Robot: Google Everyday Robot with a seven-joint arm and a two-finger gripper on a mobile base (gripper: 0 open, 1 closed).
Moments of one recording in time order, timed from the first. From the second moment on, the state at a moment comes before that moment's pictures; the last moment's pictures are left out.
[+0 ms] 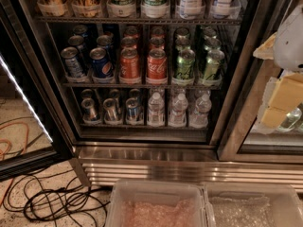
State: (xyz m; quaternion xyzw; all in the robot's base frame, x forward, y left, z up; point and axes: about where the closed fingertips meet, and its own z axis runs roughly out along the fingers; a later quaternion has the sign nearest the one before) arm 0.438 -0.217 0.976 -0.60 0.78 -0.03 0.16
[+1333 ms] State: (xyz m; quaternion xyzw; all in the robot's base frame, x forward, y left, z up) arm 0.438 -0.218 0.973 -0.63 0.76 -0.02 0.15
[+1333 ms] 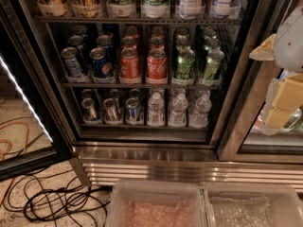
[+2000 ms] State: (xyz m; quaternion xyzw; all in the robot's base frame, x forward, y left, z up) arm 0.491 -0.219 0.984 -0.52 0.83 -0.03 0.22
